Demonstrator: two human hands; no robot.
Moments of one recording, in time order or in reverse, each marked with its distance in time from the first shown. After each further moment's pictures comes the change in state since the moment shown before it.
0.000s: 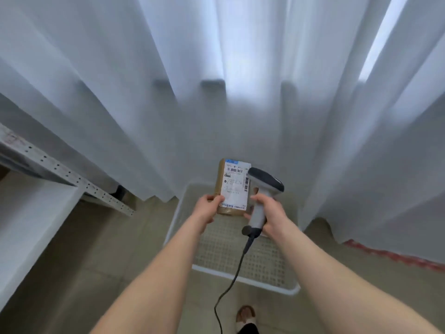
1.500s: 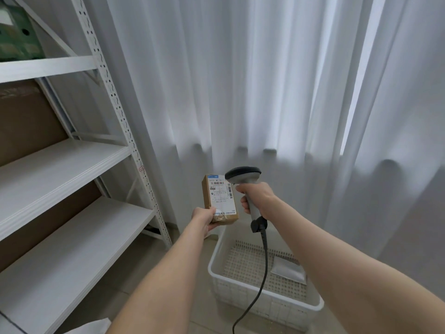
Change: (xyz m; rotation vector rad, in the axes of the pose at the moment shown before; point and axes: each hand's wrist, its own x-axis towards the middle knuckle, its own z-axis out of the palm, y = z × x) left_hand -0.294 -0.060 -0.253 -0.601 0.087 0.073; right_hand -0.414 0.073 0.147 -0.610 -0.190 -0.462
